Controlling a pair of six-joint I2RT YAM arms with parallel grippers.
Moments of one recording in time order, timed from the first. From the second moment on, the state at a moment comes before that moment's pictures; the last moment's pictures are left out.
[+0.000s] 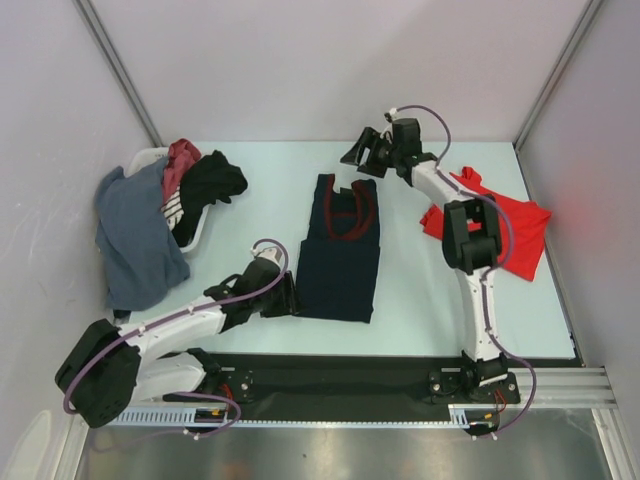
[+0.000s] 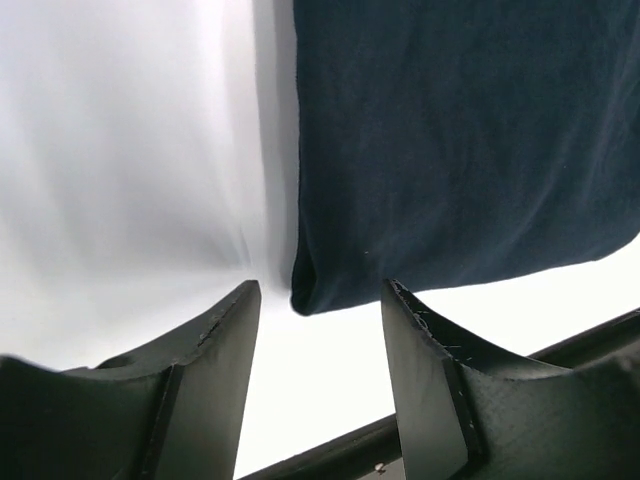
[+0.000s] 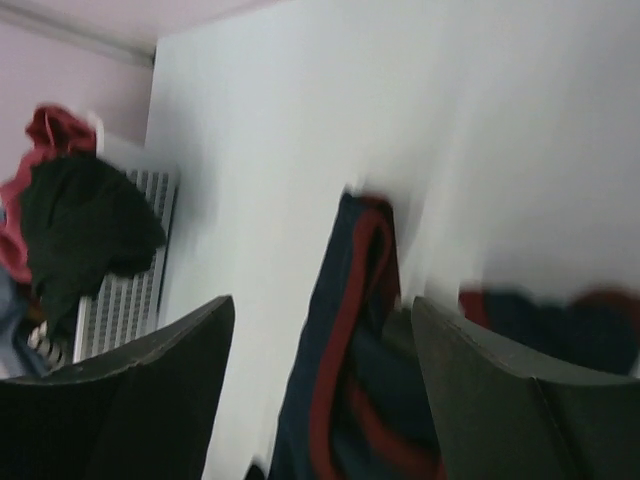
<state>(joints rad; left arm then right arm) -0.70 1.13 0.45 -0.21 -0.01 -0.75 0.28 2.43 2.07 -0.11 -0.49 0.66</state>
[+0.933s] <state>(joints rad) -0.70 1.11 0.42 -0.20 -0.01 -0.73 0.56 1.15 0.53 -0.21 -0.31 0.61</state>
